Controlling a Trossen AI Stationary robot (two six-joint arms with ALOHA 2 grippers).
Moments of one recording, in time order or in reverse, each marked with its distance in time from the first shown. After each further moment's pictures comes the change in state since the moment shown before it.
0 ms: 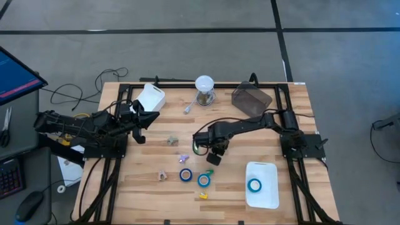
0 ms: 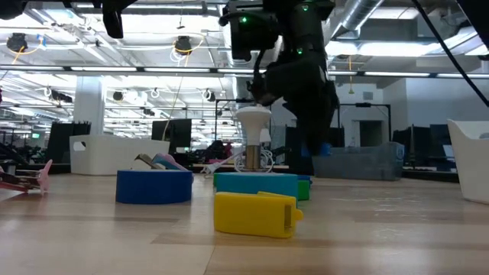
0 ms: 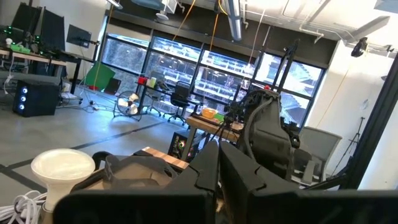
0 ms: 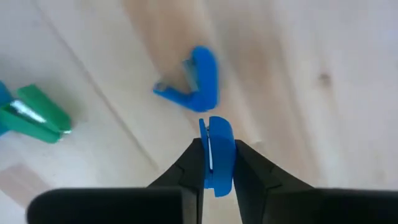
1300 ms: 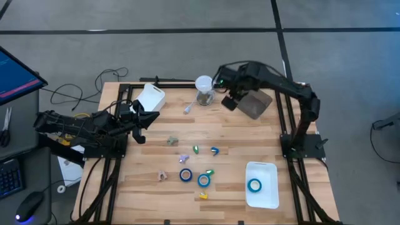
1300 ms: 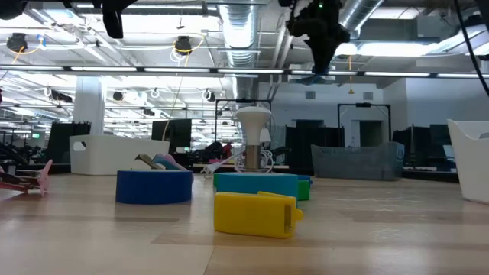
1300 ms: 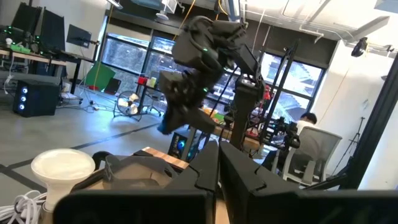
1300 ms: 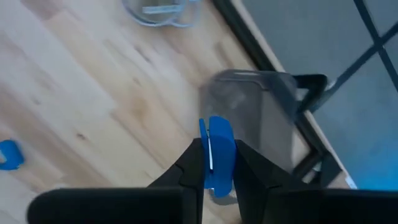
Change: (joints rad) left arm 0.000 0.000 0.000 0.000 0.000 0.000; right arm -0.426 -0.295 0.318 -0.358 0.352 -0.251
